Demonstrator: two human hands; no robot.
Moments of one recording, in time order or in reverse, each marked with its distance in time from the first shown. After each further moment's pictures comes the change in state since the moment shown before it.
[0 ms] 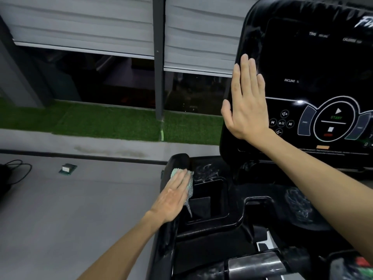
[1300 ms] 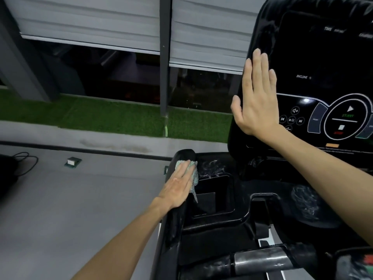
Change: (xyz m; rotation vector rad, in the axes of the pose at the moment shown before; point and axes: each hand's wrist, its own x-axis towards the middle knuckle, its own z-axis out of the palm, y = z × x) left_hand 0.015 -0.004 -0.004 -0.118 -0.007 -0.118; right_hand 0.000 0.001 0.002 -0.007 0.014 -0.013
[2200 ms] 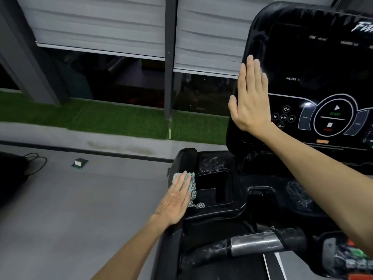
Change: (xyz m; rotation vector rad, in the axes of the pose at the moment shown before) left_hand -0.072 0.025 -0.001 0.047 -0.005 -0.004; right_hand -0.002 -0.001 -0.002 0.014 -0.072 0.023
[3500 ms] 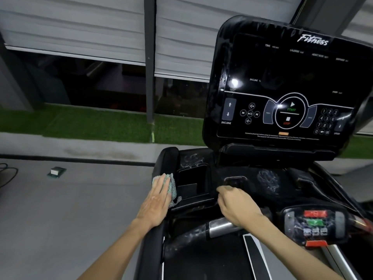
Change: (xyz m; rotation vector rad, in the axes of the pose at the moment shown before) left_hand -0.023 0.005 0.008 -0.028 0.029 -0.071; right_hand -0.229 -0.043 -0.059 0.260 -0.753 0.115
